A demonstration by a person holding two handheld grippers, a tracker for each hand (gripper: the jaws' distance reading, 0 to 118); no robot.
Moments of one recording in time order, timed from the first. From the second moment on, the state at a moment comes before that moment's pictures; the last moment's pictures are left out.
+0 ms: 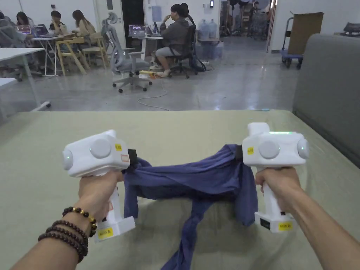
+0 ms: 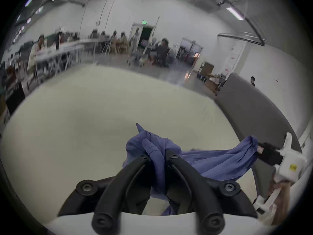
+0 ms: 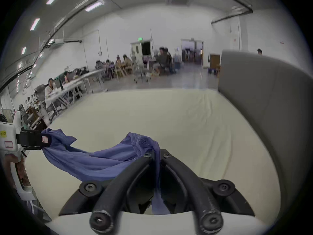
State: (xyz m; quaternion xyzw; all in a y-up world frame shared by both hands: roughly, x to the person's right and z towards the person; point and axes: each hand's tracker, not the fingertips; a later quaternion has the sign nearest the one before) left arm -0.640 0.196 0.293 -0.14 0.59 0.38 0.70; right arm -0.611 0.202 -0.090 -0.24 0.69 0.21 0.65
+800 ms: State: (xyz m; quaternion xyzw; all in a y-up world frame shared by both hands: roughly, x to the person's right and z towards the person) left arm -0.334 0.037 0.334 -0.29 0.50 0.41 0.70; right arm -0.283 0.048 -0.063 -0.33 0.66 0.34 0.59
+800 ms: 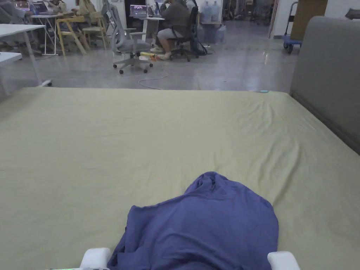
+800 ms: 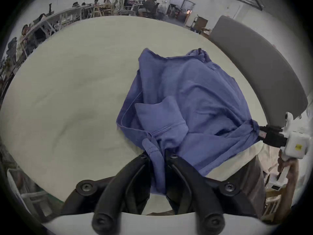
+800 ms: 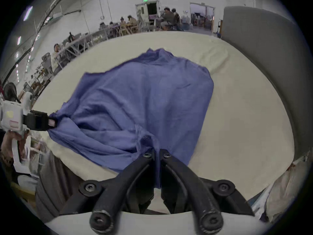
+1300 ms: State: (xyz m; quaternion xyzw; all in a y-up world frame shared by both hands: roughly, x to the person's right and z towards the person) left arm -0.384 0.108 0.344 -0.24 0.54 0.36 0.72; right arm -0.298 0.108 -0.070 -0.29 0.69 0.28 0.60
